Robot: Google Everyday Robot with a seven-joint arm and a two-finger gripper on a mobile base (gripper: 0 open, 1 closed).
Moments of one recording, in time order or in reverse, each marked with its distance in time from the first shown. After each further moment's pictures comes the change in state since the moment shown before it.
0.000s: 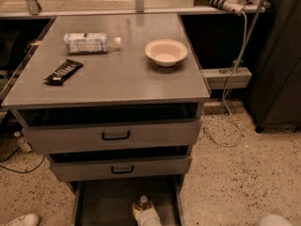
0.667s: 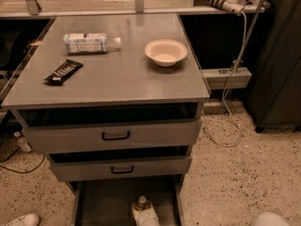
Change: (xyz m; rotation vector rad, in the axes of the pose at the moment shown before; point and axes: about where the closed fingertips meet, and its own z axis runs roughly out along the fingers) arm 0.007 0.000 0.004 0.030 0.011 -0.024
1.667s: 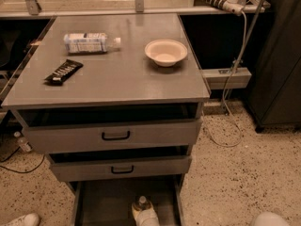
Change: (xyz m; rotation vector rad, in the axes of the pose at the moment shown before) arm 0.000 0.000 0.000 0.000 0.000 0.000
